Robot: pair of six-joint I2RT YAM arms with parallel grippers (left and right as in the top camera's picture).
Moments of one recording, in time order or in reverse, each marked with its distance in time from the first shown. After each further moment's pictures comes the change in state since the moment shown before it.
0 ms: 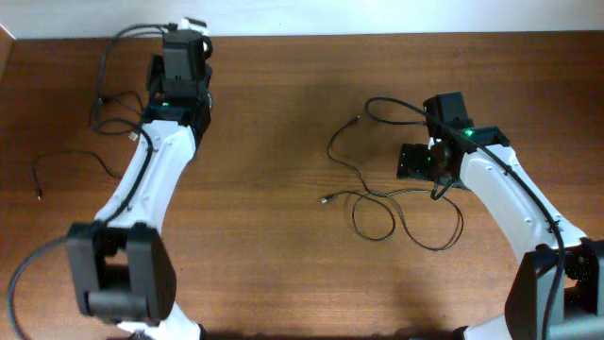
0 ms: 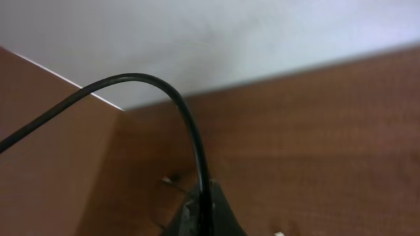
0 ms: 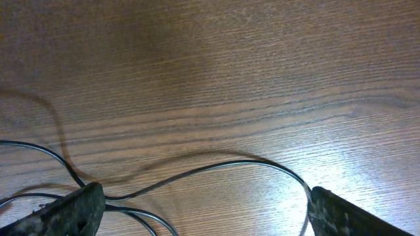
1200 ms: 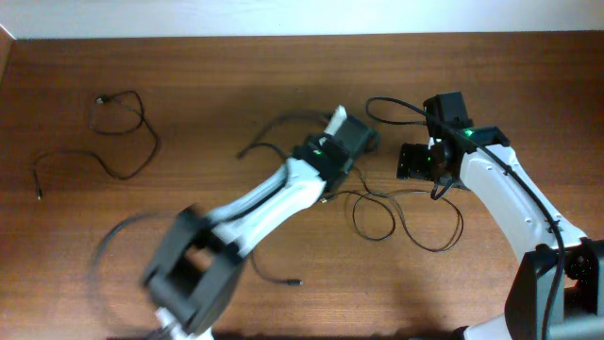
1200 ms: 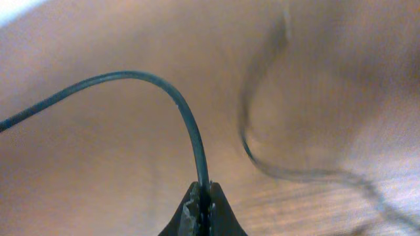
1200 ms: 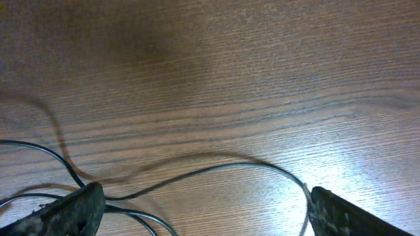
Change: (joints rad) left arm -0.632 0.068 -0.038 -0.322 0.045 -0.513; right arm 0.000 0.000 0.000 0.001 0.000 0.001
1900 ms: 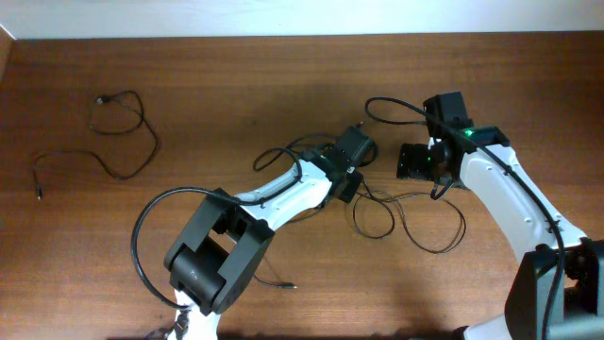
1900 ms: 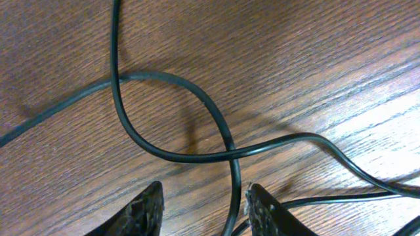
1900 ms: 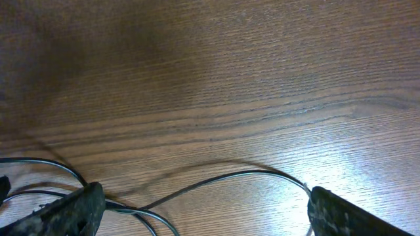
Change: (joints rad) left arm 0.003 0.166 -0.032 0.023 0.341 -0.011; right arm 0.000 0.000 0.000 0.001 0.000 0.000
